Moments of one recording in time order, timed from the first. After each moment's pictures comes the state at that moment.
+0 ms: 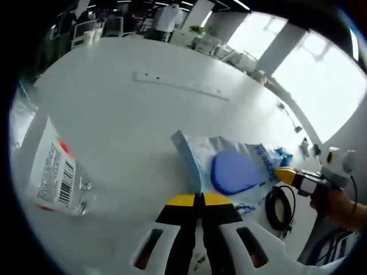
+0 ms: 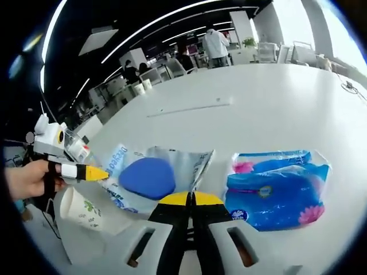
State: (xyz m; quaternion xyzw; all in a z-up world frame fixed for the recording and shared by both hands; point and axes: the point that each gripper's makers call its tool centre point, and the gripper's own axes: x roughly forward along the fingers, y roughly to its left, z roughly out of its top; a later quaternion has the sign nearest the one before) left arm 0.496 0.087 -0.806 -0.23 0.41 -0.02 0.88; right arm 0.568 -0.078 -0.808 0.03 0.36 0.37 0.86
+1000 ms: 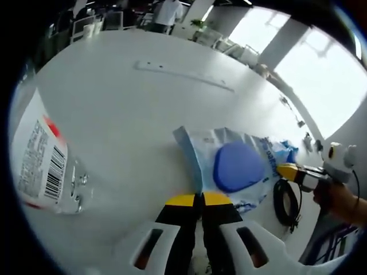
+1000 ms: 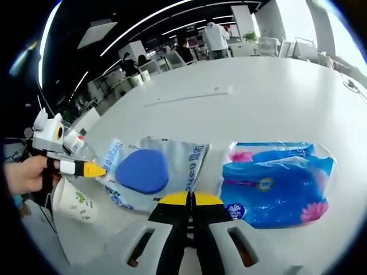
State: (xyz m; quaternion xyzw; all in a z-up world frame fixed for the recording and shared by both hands) left arm 0.491 0.089 -0.825 -0.23 0.43 -0.02 0.87; right arm 0.567 -0.082 -0.826 0.01 0.39 0.37 0.85
